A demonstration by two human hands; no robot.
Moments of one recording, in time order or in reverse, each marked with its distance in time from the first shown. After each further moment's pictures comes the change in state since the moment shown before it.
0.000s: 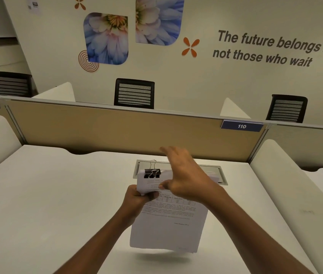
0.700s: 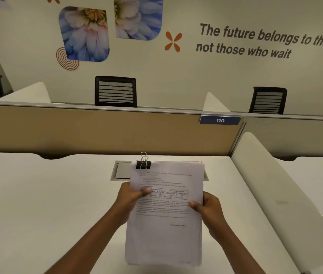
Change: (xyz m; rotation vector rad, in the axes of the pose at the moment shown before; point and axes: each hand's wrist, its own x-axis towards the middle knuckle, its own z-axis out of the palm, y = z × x) left_hand 0.041 -0.022 0.059 0.069 0.011 -0.202; right_hand -0.088 0.184 0.084 1.081 0.253 0.595
